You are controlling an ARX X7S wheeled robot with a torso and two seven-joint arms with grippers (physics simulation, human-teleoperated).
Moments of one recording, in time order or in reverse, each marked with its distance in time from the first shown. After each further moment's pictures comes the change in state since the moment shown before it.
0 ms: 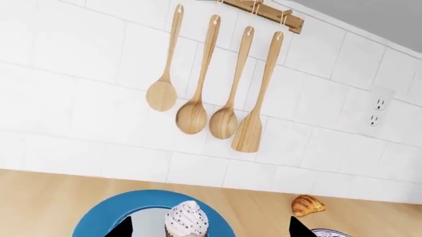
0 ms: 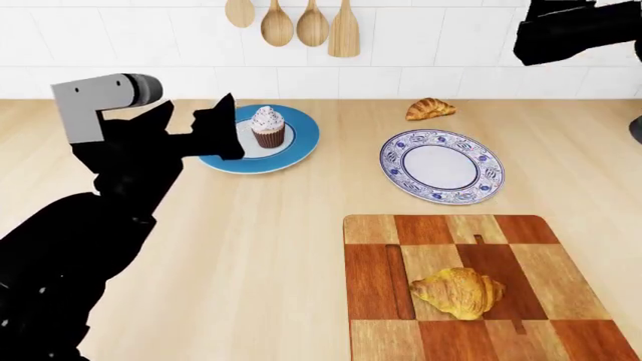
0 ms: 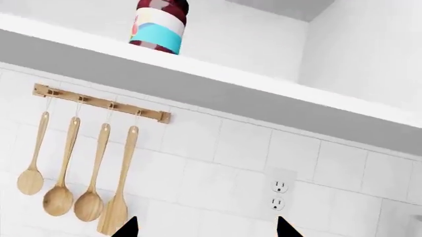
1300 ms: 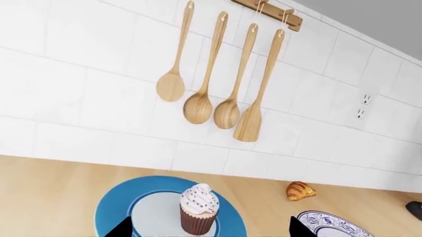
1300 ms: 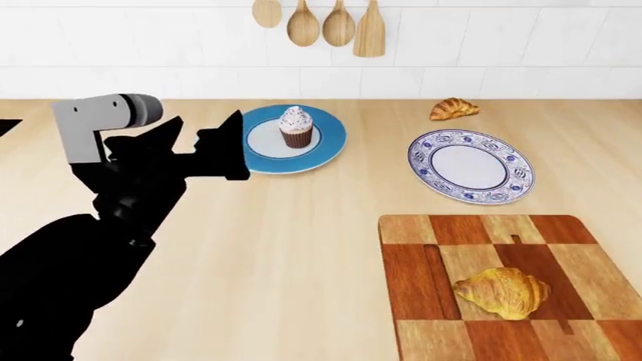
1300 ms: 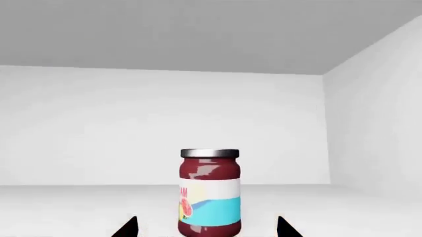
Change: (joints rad) left arm 0.070 -0.017 -0.033 0.107 -0.128 -0.055 -0.049; right arm 0.469 -0.510 -0.140 0.705 -0.348 -0.056 -0.150
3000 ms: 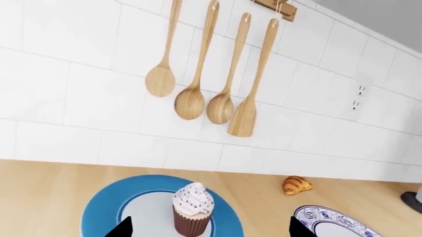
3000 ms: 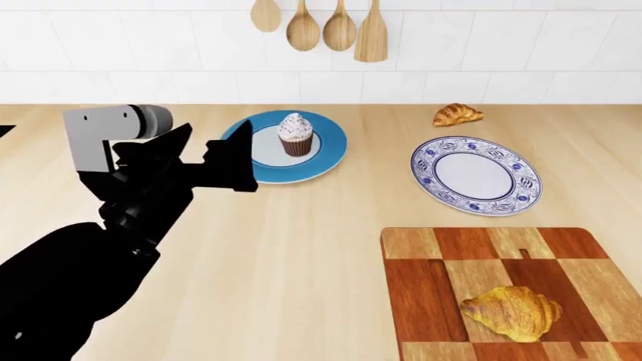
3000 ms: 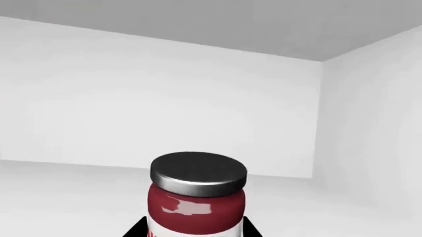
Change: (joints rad) left arm 0.025 -0.026 0.033 0.034 -0.052 0.008 -0.026; right arm 0.298 -0.105 -0.120 0.452 -0.122 0.141 -0.240
